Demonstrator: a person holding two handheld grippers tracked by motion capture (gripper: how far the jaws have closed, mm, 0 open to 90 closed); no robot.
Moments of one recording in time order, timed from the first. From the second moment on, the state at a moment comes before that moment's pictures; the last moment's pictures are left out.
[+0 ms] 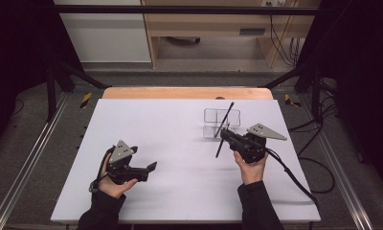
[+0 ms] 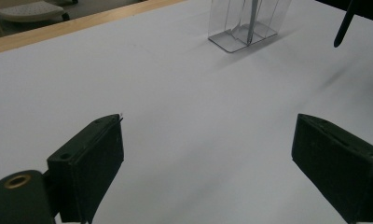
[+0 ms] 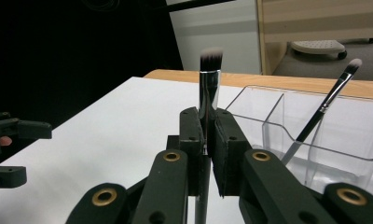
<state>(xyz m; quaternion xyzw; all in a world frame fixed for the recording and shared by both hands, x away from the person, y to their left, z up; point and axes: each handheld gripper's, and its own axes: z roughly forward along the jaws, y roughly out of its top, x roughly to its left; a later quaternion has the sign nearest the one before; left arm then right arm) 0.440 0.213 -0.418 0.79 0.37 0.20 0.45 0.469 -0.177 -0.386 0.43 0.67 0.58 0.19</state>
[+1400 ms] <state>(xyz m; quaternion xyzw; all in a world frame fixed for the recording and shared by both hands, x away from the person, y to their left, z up) 0.443 0.223 -0.428 0.80 0.38 0.20 0.43 0.531 -0.174 -0.342 0.46 0.65 0.54 0.29</state>
